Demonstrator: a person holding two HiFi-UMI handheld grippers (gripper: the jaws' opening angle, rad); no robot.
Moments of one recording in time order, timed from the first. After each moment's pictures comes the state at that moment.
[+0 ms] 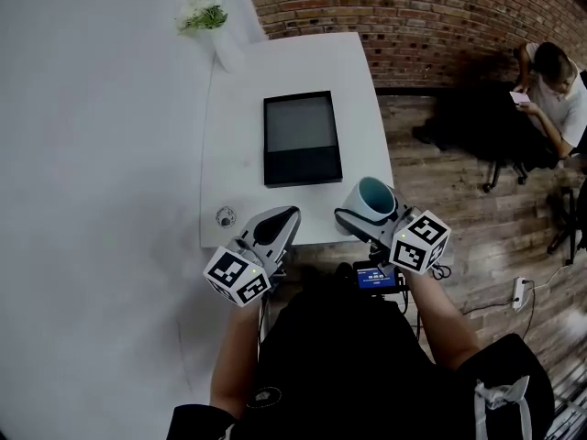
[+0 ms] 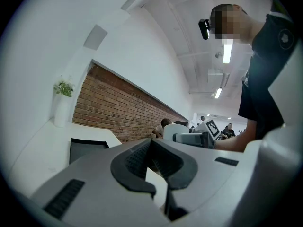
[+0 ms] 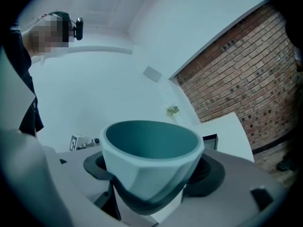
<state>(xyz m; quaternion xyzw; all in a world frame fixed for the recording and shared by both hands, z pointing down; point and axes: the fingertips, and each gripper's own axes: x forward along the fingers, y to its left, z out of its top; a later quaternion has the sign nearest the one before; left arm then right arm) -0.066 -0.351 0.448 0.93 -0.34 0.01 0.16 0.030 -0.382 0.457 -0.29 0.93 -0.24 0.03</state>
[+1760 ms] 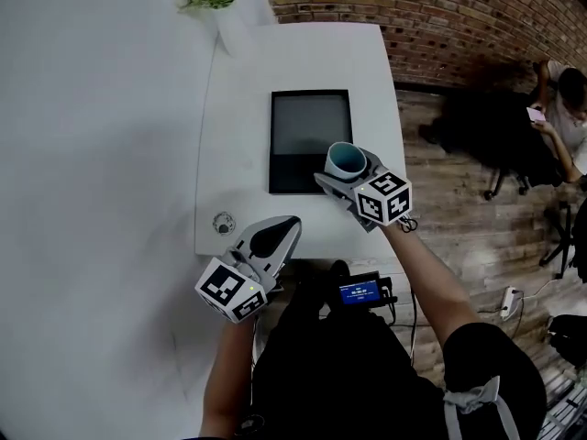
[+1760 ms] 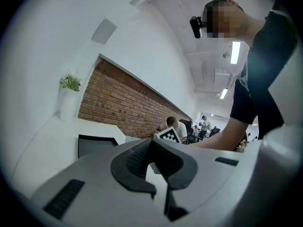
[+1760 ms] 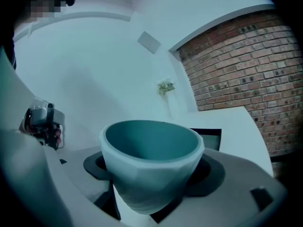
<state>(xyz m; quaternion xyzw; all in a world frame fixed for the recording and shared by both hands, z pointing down) -0.091 -0.381 0.461 0.92 -0.35 0.02 0.18 -0.043 -0.522 0.567 -0.29 0.93 -0.20 -0.11</state>
